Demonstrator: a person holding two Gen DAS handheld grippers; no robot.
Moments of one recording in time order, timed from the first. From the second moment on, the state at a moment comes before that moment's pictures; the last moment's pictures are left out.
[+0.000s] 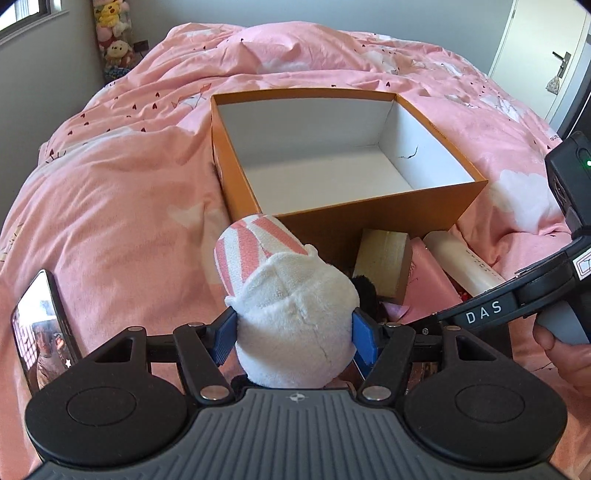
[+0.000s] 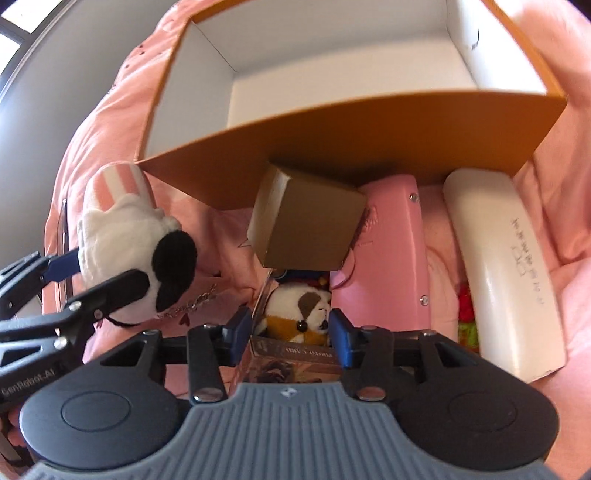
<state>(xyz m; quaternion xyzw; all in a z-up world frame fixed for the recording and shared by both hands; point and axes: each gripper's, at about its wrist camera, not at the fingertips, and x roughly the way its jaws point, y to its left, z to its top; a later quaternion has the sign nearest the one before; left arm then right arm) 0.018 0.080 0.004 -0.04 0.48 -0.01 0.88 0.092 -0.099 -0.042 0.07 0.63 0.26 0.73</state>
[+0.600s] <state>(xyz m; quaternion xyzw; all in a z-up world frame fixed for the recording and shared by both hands) 0.025 0.079 -0.015 -0.02 0.50 0.00 0.87 0.094 -0.040 -0.095 0.01 0.68 0.19 0.71</state>
